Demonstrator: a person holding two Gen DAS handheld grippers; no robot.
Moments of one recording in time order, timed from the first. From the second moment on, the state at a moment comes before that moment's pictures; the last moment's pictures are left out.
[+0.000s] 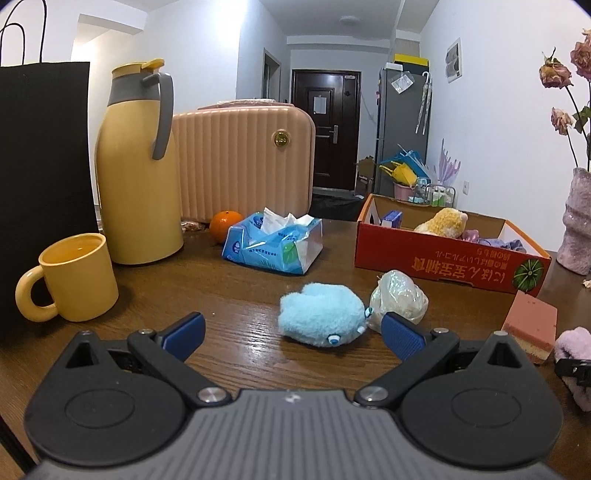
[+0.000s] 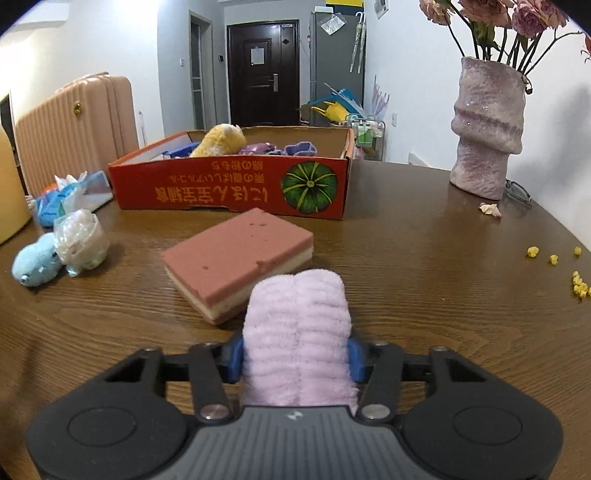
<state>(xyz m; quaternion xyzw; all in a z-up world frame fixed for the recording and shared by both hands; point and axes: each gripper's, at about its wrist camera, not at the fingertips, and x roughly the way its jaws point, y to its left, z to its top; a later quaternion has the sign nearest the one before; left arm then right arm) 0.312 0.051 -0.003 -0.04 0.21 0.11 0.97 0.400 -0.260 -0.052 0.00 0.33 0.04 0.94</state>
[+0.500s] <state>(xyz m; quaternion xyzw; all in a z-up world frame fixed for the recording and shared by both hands) 0.344 0.064 -0.015 -0.04 0.24 0.09 0.97 0.378 -0.278 -0.028 0.04 0.23 0.03 0.97</state>
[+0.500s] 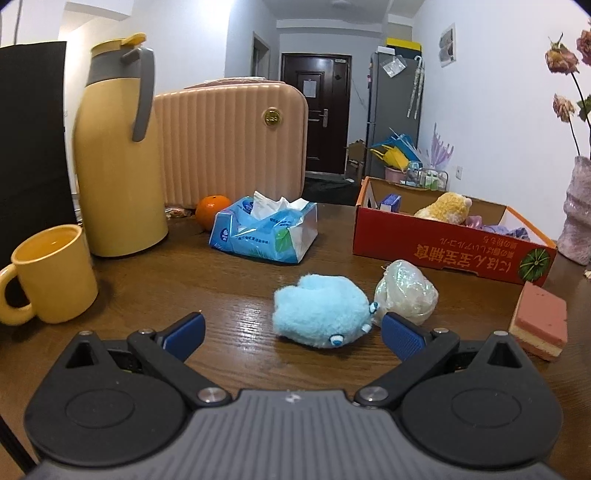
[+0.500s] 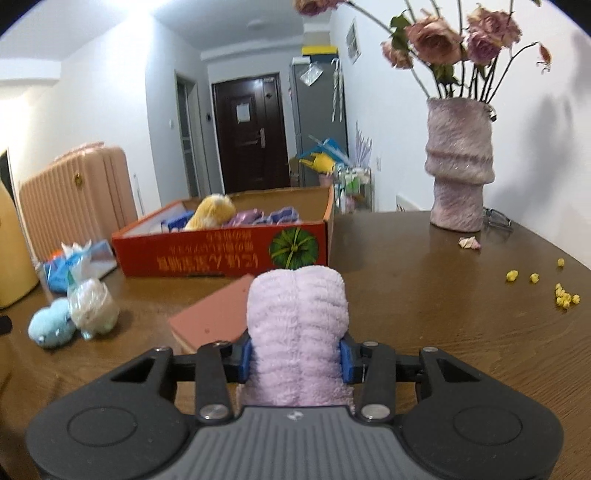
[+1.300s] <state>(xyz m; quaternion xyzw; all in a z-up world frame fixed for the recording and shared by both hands) 0.417 0.082 -0.046 0.03 0.31 0.04 0.95 0.388 -0.291 -0.036 0.06 0.24 -0.01 0.97</state>
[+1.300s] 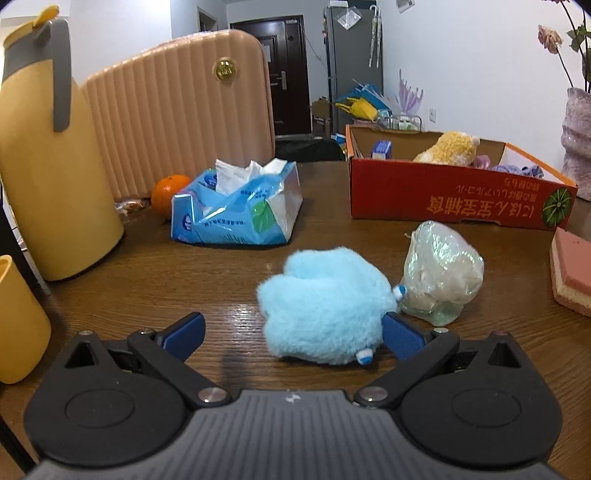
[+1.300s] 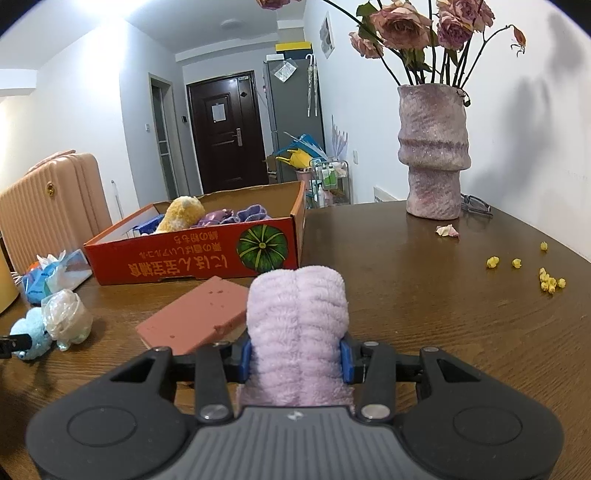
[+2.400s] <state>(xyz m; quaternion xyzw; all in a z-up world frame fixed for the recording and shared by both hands) 0.407 0.082 -0.032 0.04 0.25 0.05 0.97 0.385 -0.292 -0.032 0.07 0.23 0.00 0.97</state>
